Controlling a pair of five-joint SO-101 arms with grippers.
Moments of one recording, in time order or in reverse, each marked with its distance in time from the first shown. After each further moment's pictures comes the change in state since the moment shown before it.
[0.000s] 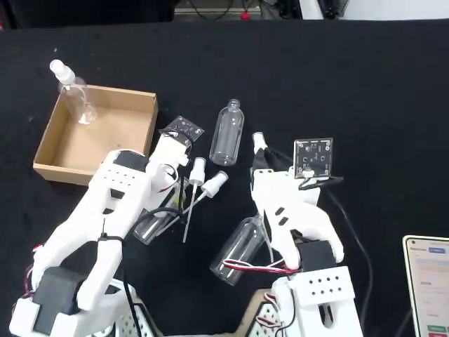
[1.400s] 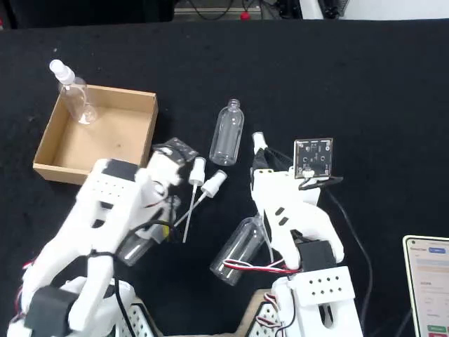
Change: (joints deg) left arm -2.3 -8.0 4.5 13.8 -5.6; right arm 0.0 0.0 0.0 0.0 0.0
